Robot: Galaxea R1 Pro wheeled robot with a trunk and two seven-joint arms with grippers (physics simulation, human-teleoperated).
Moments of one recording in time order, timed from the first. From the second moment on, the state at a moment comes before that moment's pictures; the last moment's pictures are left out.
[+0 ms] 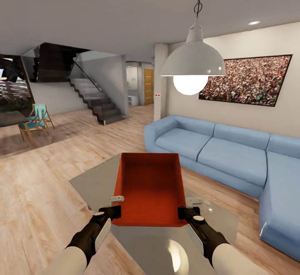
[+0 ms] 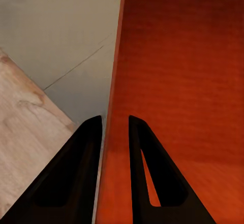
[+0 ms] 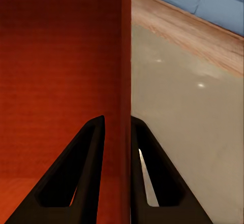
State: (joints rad) left arm -0.59 -0.09 -0.03 -0.55 0.11 0.24 0.13; right arm -0.64 0.08 0.14 -0.38 -0.10 0.04 -0.15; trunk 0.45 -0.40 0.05
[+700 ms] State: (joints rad) left arm -0.59 -0.09 -0.03 -0.55 0.11 0.24 0.13; right arm -0.64 0.08 0.14 -0.38 -0.10 0.04 -0.15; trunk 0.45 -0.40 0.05
